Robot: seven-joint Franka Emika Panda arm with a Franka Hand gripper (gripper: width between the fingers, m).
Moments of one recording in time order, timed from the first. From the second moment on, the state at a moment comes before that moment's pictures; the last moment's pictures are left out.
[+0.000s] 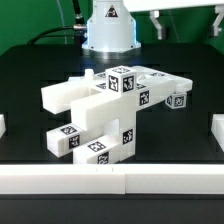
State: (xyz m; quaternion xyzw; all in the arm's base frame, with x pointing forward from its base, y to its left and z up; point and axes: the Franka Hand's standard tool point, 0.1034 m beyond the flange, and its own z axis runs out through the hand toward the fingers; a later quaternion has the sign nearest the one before) arm 0.496 0.118 0.147 -0.96 0.28 -0.03 0.05
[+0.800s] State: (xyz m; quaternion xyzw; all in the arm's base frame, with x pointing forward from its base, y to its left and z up) arm 0.455 0.130 0.115 -0.98 0.17 -0.03 0.03
